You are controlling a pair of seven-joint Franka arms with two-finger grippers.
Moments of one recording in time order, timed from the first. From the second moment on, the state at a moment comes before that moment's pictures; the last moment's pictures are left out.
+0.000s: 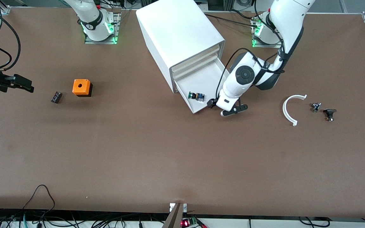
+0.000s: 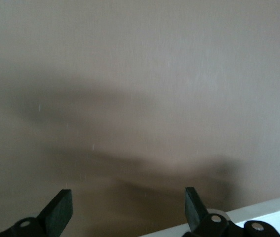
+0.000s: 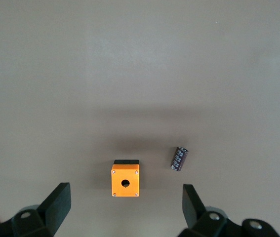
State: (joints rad) left arm -0.26 0.43 -0.33 -2.11 -0.02 2.52 -0.90; right arm -0.10 0.09 0.04 -1.64 -0.03 1.67 -0.06
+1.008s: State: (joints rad) left arm -0.26 0.38 -0.53 -2.22 -0.02 2.46 -1.05; right arm -0.10 -0.06 0.01 -1.83 -0.03 1.72 -0.02
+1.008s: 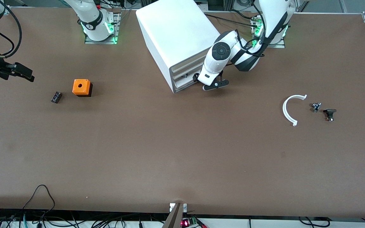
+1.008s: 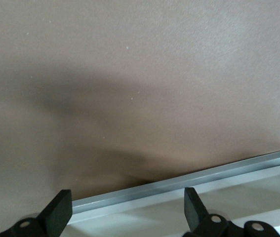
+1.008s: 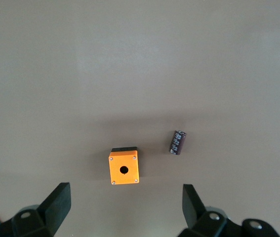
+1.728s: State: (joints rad) left arm -0.18 0.20 -0.37 -2.16 -0.02 2.45 -1.05; right arm -0.10 -0.07 0.02 -1.83 -0.03 1.72 -0.01
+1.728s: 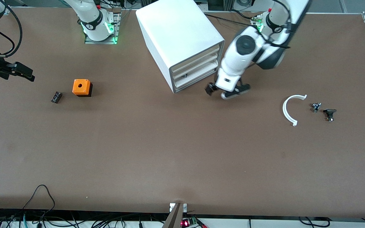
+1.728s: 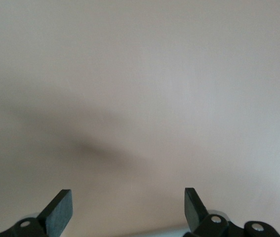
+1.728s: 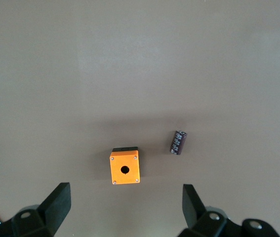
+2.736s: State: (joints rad) left arm -0.06 -0.06 -0.07 -1.67 -0.02 1.66 -0.42; right arm -0.10 -0.07 0.02 -1.83 -0.03 1.71 -0.01
